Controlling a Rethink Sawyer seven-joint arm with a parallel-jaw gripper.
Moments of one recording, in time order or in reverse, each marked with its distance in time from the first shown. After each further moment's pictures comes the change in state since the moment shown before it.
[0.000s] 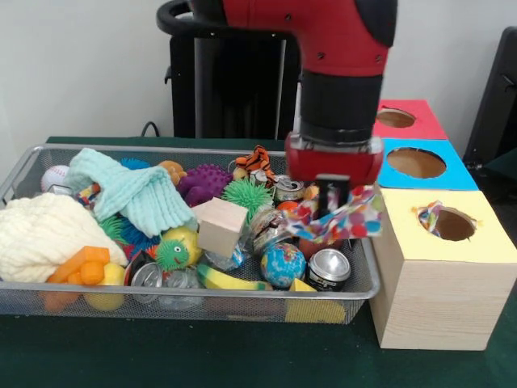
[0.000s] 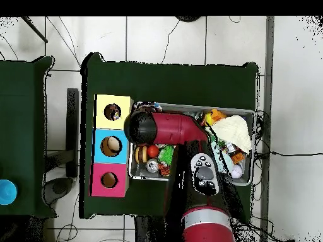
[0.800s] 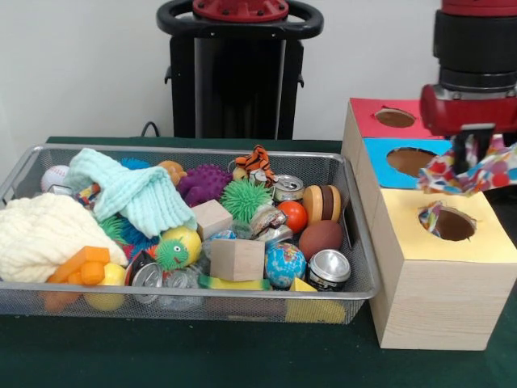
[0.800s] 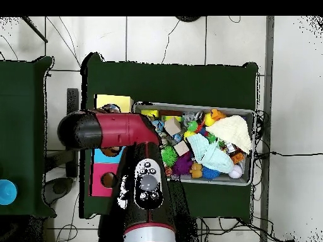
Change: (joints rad) arm 0.178 -0.046 -0.009 -0.002 0.104 0.060 0.000
